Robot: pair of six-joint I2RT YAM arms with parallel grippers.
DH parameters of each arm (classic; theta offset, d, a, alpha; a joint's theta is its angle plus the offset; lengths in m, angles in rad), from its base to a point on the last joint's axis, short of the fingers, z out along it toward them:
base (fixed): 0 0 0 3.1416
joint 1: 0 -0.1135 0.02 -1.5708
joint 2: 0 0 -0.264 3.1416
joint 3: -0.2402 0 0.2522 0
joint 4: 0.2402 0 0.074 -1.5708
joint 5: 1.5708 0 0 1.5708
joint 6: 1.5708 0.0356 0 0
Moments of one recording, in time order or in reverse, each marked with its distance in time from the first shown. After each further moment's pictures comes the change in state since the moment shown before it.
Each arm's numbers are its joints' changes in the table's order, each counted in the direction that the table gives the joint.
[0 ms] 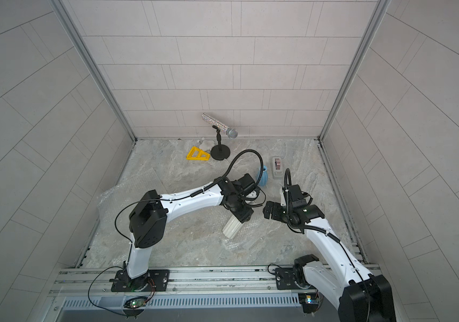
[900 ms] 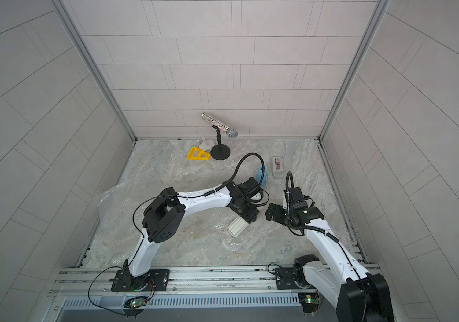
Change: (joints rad) left arm 0.001 -0.119 0.015 -0.179 0.023 -0.109; right arm 0.031 0.004 0.034 -0.004 -0.004 0.041
